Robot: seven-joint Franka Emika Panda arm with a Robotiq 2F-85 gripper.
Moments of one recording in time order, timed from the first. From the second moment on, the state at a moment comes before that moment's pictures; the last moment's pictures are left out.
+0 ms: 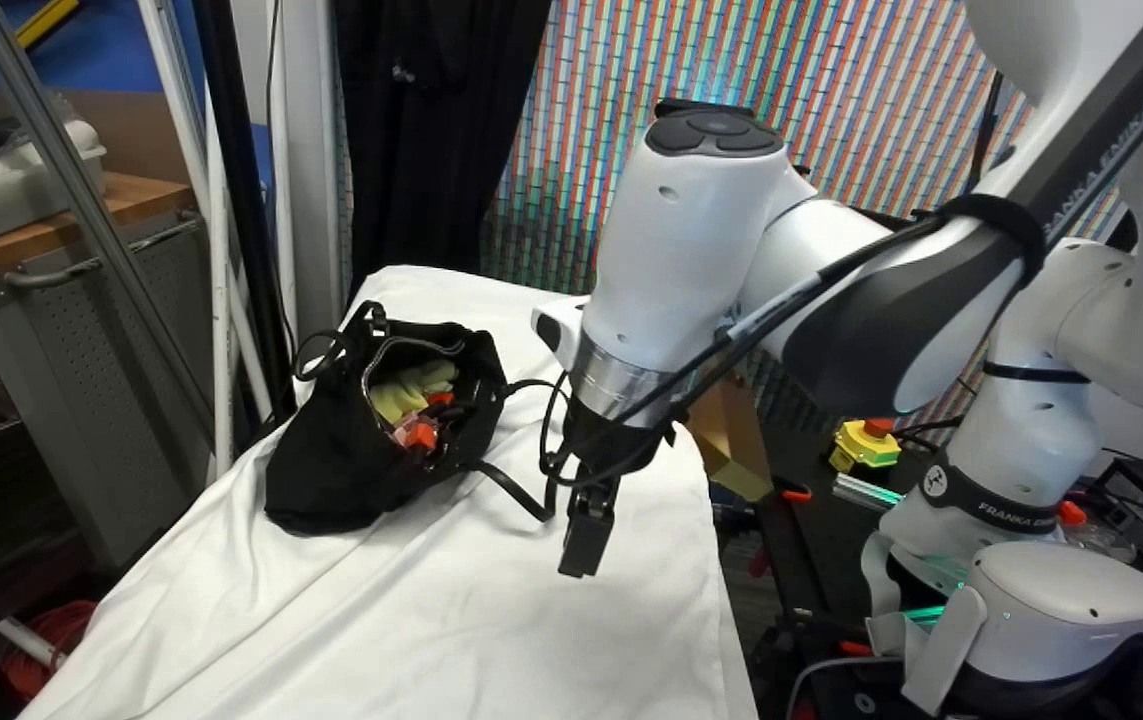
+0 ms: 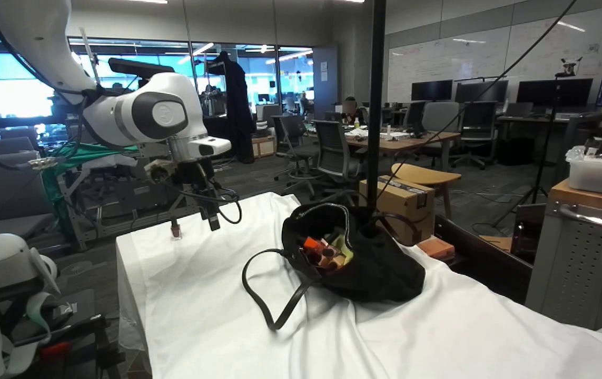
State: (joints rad) arm 0.24 0.07 0.15 -2.43 -0.24 2.55 0.59
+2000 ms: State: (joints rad) arm 0.48 0.41 0.25 -2.09 -0.15 2.50 0.86
